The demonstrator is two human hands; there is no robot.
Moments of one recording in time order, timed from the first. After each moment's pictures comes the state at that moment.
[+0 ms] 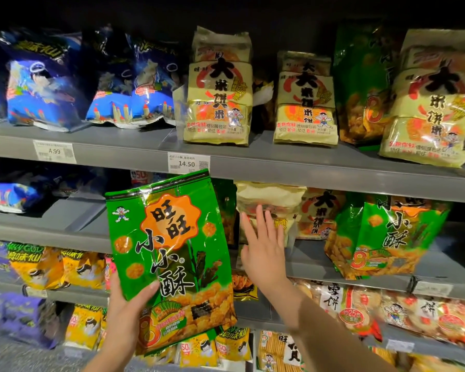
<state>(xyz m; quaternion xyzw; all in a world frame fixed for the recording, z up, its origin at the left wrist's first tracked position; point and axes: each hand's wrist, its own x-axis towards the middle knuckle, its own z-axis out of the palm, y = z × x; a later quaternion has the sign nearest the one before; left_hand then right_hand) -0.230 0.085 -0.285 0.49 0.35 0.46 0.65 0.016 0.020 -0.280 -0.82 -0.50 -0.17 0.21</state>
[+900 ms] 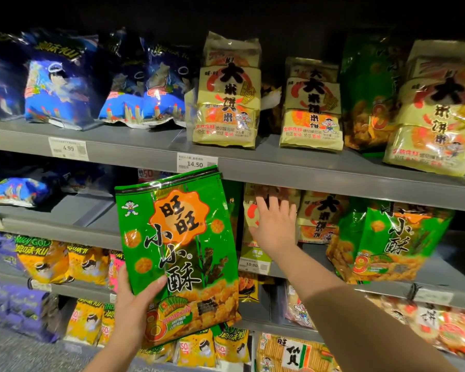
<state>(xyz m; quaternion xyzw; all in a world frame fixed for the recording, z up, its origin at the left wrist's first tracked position) -0.229 0.077 -0.276 0.50 0.39 0.47 0.61 0.040 0.036 -0.215 -0.86 -0.48 -0.13 0.11</state>
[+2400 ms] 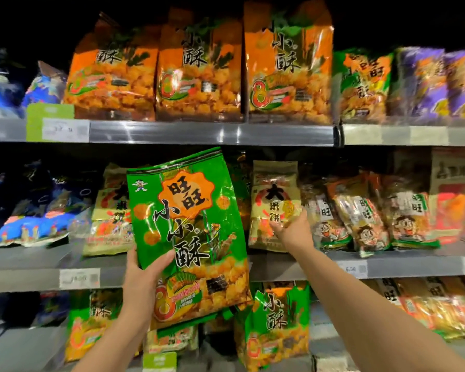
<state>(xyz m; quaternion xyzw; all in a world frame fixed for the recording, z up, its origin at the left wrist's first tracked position) -0.019 -0.015 -0.066 0.56 0.19 0.51 0.62 0.244 -0.136 -0.028 -0.84 -0.18 -0.02 0.51</state>
